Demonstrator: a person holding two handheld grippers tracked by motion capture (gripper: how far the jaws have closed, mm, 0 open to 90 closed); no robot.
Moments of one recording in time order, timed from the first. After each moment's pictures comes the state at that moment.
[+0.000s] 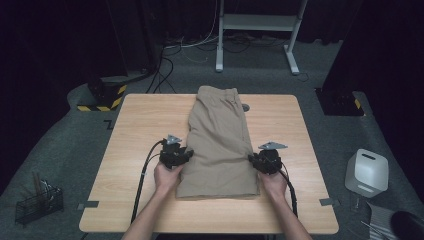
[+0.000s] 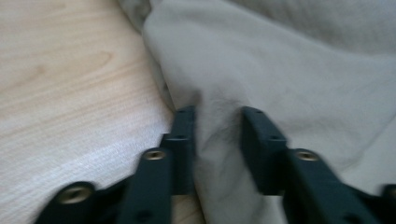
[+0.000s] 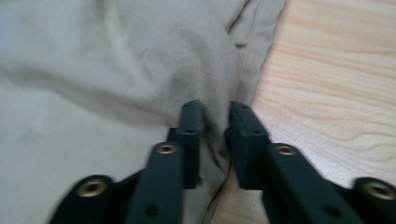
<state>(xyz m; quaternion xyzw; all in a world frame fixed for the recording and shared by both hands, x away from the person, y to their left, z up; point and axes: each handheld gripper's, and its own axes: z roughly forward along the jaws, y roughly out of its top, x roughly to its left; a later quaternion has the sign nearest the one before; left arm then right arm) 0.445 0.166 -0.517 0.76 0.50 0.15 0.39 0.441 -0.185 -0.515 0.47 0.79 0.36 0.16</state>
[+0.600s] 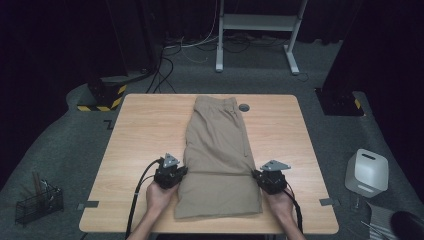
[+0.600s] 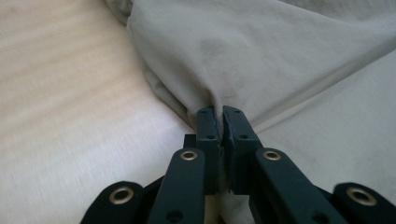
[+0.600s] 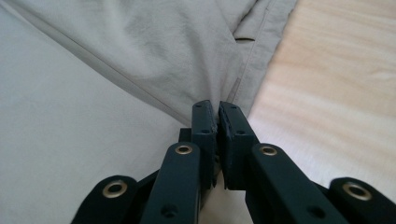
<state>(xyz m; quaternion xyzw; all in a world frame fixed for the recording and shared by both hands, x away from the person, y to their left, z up) 0.369 0.173 -0.522 0.79 0.45 0.16 0.38 0.377 -0.193 -0.520 0.42 0.82 0.36 0.18</state>
